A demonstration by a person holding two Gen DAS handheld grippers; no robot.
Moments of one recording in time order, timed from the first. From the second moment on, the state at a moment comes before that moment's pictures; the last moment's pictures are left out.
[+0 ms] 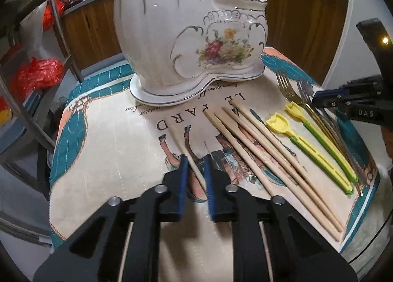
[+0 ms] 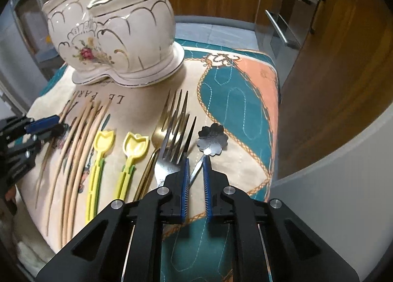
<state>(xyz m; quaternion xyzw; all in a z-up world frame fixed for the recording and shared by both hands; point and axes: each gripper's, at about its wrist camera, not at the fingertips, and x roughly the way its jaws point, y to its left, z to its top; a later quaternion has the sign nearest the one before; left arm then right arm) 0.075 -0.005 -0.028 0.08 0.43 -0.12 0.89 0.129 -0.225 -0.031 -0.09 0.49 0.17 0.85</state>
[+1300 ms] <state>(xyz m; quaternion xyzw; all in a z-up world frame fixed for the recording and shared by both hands) 0.027 0.021 0.022 0.10 0.26 -0.16 0.95 0.060 -0.226 0.032 -0.09 0.28 0.24 0.93</state>
